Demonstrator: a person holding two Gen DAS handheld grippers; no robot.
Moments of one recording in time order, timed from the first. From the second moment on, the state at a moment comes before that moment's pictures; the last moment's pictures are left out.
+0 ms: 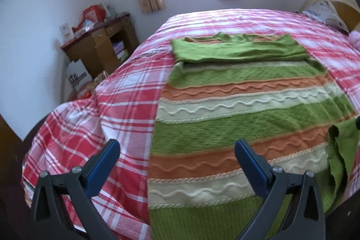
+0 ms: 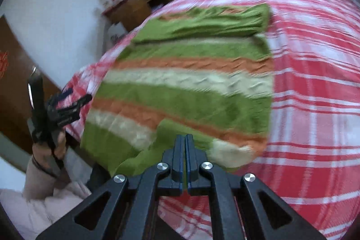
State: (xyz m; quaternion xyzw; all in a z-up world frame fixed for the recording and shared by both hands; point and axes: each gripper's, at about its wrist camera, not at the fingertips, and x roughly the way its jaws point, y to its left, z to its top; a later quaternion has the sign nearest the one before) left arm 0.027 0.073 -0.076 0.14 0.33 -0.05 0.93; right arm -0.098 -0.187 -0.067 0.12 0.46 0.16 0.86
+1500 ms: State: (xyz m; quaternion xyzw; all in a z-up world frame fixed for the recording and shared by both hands) left arm 0.068 0.171 -0.073 0.06 0.36 0.00 0.93; right arm -0.044 -0.246 -0.068 0.08 0.40 0.06 0.91
